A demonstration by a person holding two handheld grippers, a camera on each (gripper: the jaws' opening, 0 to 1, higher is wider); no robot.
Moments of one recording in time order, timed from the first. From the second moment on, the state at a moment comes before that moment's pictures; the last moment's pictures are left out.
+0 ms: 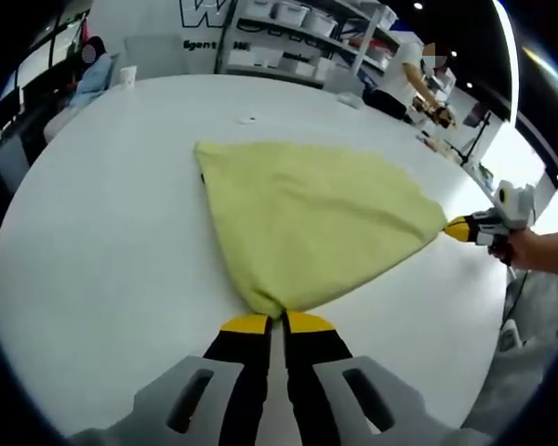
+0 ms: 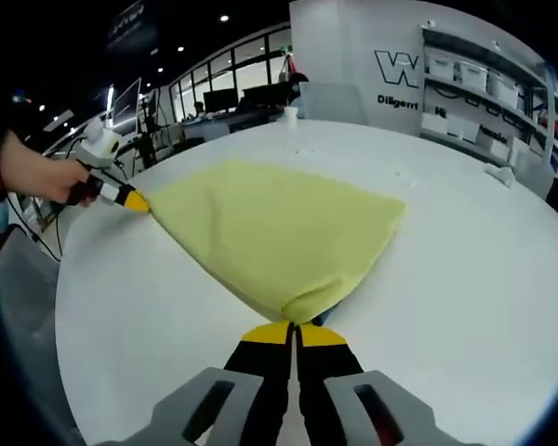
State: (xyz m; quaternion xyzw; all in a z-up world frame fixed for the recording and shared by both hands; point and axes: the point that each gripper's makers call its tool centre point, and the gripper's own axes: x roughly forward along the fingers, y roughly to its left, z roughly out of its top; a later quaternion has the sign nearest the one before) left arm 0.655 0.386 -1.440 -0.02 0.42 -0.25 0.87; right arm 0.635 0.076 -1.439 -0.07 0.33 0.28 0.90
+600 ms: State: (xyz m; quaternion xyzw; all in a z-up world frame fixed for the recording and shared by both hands) left arm 0.656 0.410 -1.433 0.01 0.41 -0.27 0.87; right arm 0.633 0.053 -1.431 -0.08 0.33 0.29 0.90
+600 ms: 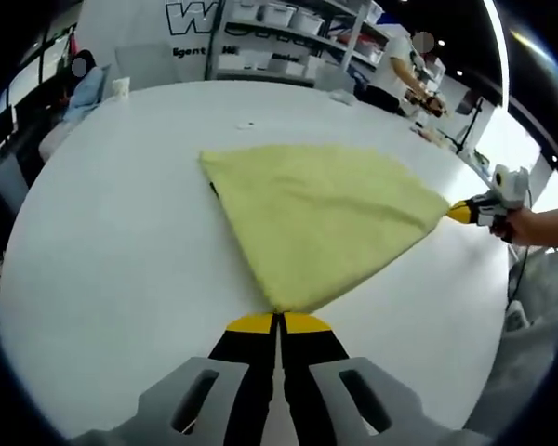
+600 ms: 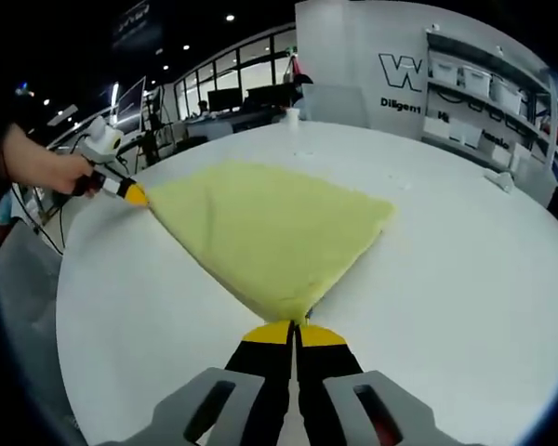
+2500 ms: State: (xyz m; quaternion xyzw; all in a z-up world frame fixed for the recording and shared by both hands) left arm 0.562 0.410 -1.443 0.00 0.45 -0.30 0.84; right arm 0.531 0.055 -1.443 -0.06 0.36 0.32 0.87
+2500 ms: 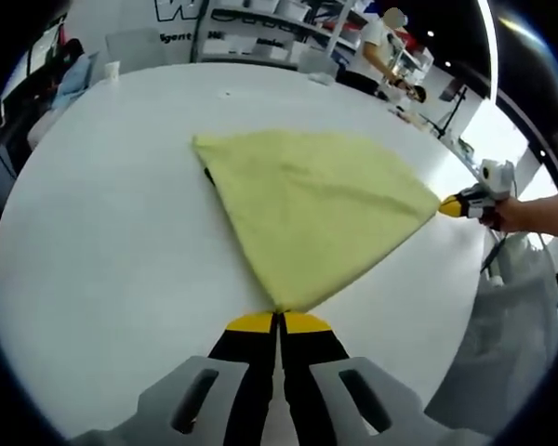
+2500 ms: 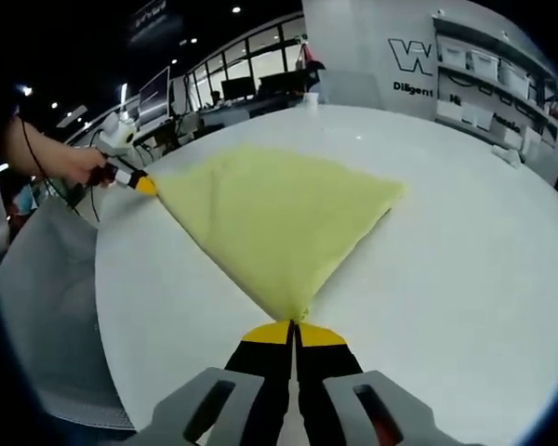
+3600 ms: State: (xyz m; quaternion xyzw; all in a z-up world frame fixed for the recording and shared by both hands) left arm 0.549 0.417 -1.434 0.00 0.44 -0.30 0.84; right arm 0.518 0.053 -1.427 -0.04 0.36 0.32 0.88
